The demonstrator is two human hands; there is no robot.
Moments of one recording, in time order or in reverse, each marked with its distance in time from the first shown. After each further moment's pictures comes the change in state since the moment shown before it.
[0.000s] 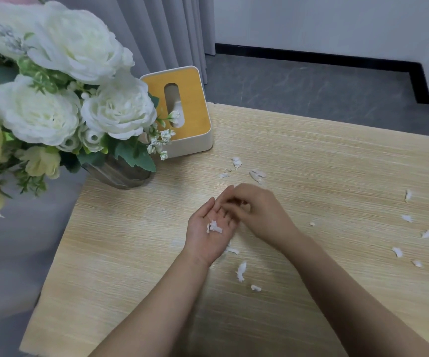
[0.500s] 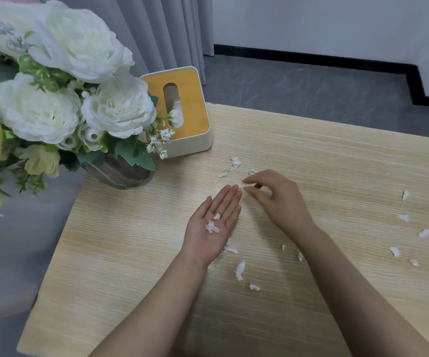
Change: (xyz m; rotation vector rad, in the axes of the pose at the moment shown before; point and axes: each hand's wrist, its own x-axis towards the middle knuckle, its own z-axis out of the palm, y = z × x) left_hand 0.001 0.003 -0.004 0.089 -0.032 0.026; right_hand 0.003 0.026 -0.021 -0.065 0.228 0.017
